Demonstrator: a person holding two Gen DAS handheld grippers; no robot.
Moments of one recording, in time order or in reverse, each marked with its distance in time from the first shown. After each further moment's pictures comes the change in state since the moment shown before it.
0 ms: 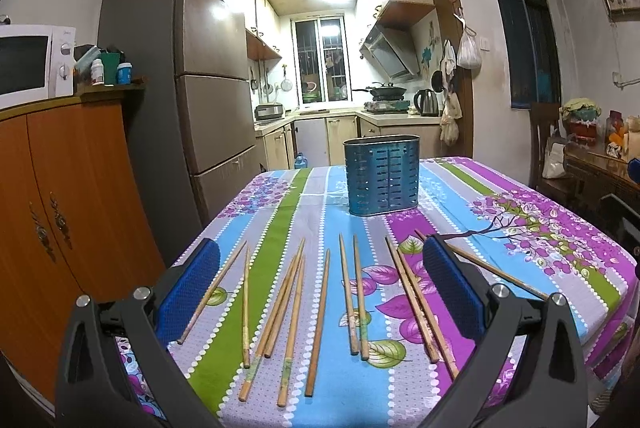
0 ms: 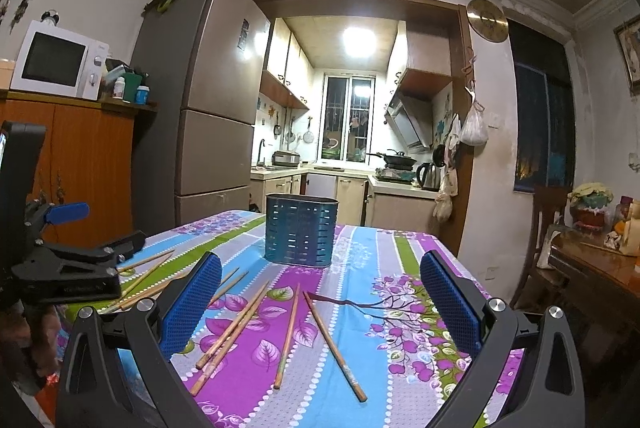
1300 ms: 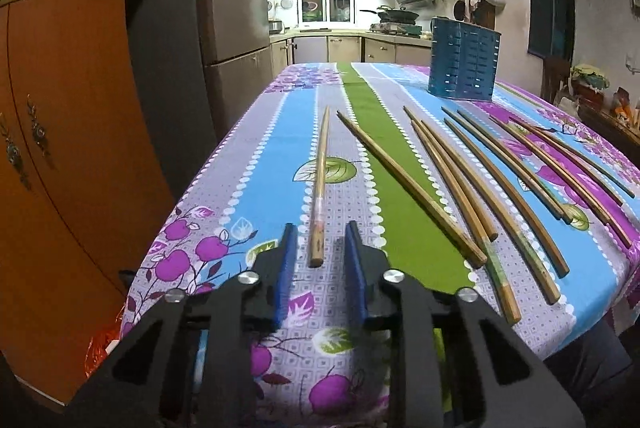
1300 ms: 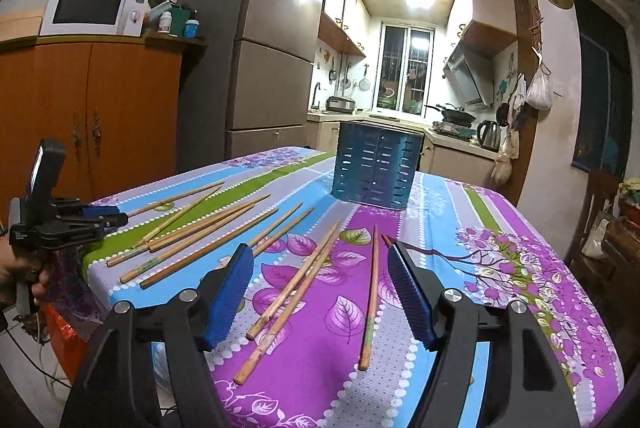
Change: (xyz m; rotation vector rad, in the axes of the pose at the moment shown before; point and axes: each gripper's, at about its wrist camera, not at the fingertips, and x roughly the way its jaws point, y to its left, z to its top) left arm 0.092 0.154 -0.105 -0.040 0.294 -0.073; right arm 0.066 0.063 -0.042 -0.068 0.212 0.201
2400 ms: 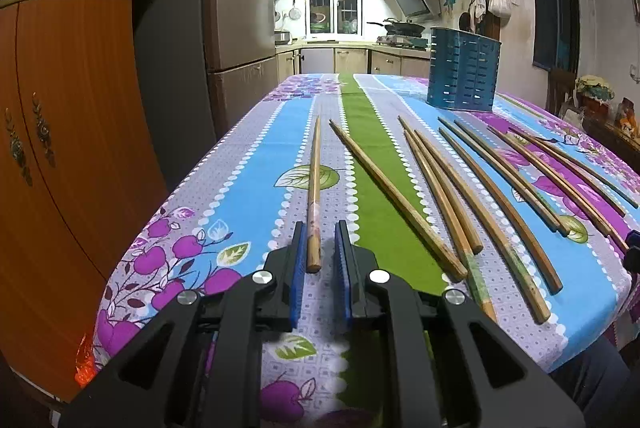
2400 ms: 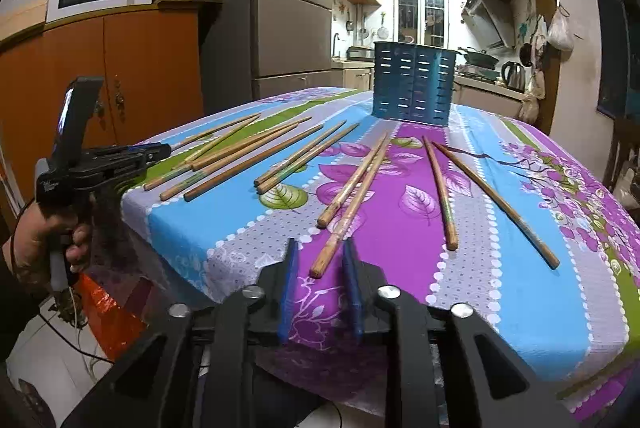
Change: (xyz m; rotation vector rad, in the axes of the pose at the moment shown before) left arm 0.001 -0.015 -0.004 -0.032 -0.051 0.019; right arm 0.001 0.030 -0.059 0.086 0.172 0.103
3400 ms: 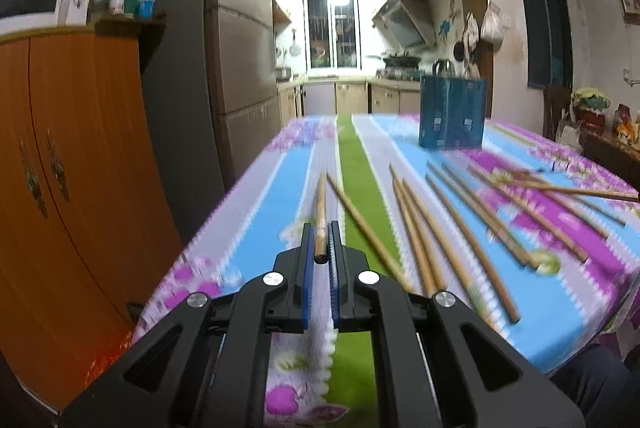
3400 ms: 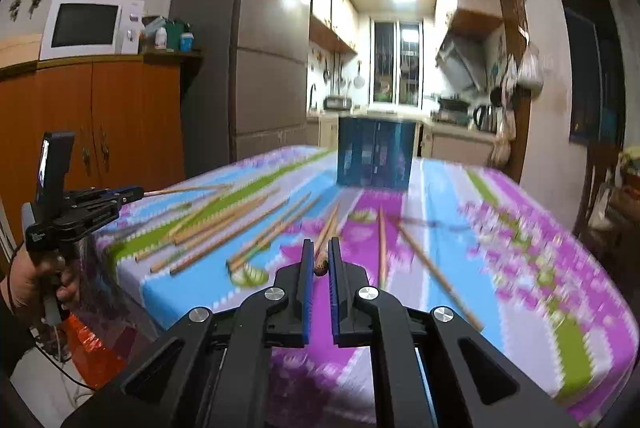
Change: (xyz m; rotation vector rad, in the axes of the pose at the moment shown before) left arm -0.043 -0.012 0.026 0.035 -0.148 0.025; right arm -0.050 -0.024 0.042 -0.005 -0.203 -0.082
